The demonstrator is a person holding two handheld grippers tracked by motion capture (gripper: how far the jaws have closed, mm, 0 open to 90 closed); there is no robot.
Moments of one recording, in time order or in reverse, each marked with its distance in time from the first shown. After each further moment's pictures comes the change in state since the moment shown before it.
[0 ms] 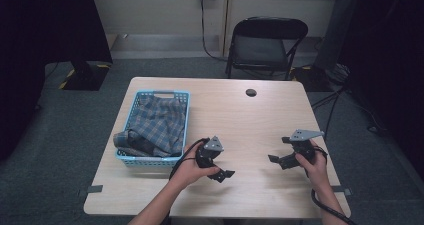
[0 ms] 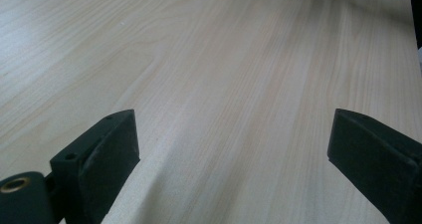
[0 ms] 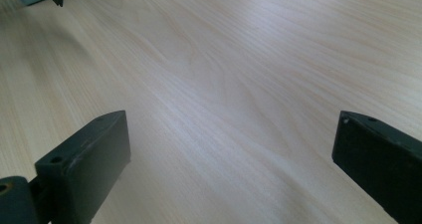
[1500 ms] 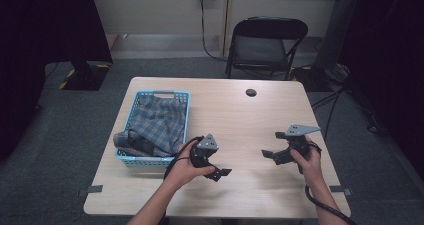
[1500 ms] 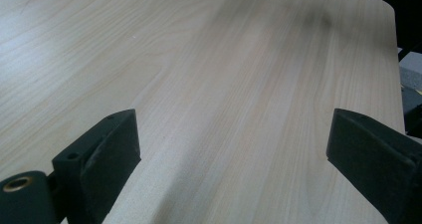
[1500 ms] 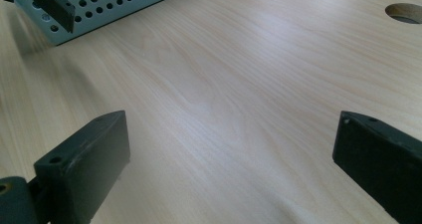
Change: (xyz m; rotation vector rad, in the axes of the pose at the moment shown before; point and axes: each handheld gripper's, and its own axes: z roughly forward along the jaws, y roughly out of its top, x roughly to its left) left arm -0.003 0.002 -0.022 -0.041 0.015 -0.007; right arm 0.011 0.023 0.005 -0.068 0.036 0.016
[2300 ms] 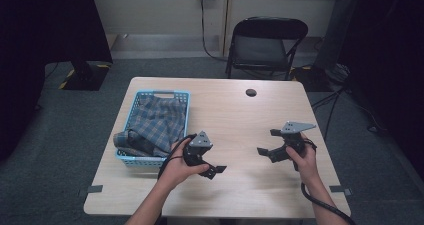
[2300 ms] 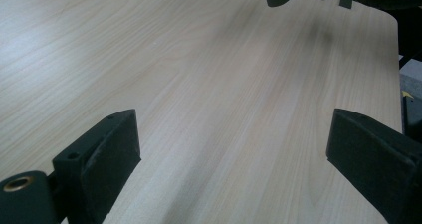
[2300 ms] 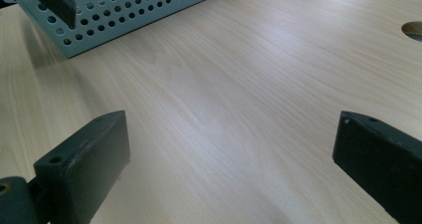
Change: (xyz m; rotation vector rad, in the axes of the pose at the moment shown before) left arm 0.002 0.000 -0.021 -0.029 0.033 -0.016; right arm 0.006 0.013 0.008 -0.018 0.028 -0.013
